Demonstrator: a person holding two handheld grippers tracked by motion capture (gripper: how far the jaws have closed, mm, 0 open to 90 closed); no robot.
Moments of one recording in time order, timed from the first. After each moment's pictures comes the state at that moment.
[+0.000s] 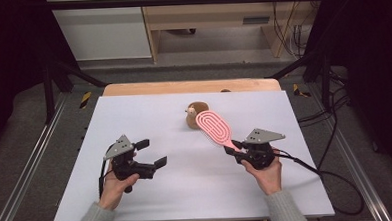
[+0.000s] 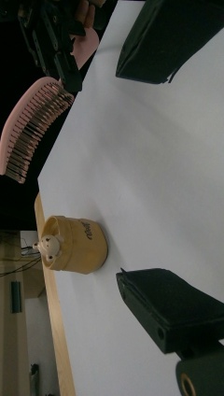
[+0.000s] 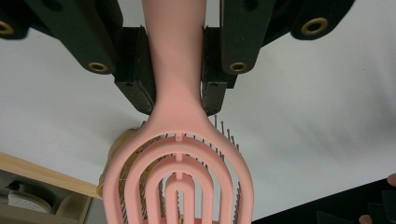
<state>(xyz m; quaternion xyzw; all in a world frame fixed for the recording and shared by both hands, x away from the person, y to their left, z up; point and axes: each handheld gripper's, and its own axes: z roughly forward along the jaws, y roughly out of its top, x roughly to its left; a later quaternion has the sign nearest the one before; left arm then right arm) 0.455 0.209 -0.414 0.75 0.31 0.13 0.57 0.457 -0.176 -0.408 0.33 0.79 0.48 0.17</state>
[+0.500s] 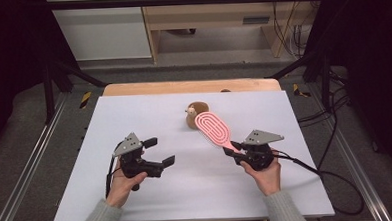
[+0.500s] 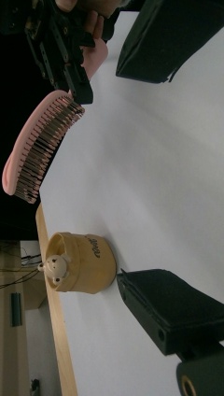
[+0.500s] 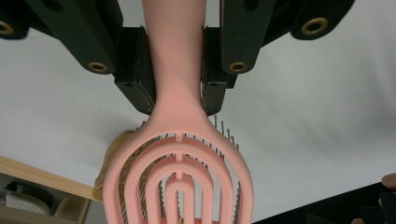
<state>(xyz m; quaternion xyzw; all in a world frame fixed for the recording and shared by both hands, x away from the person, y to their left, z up) 0.458 0.190 -0.411 0.75 0.31 0.12 0.58 0.455 -0.174 -0.411 0.33 0.79 0.48 0.17</state>
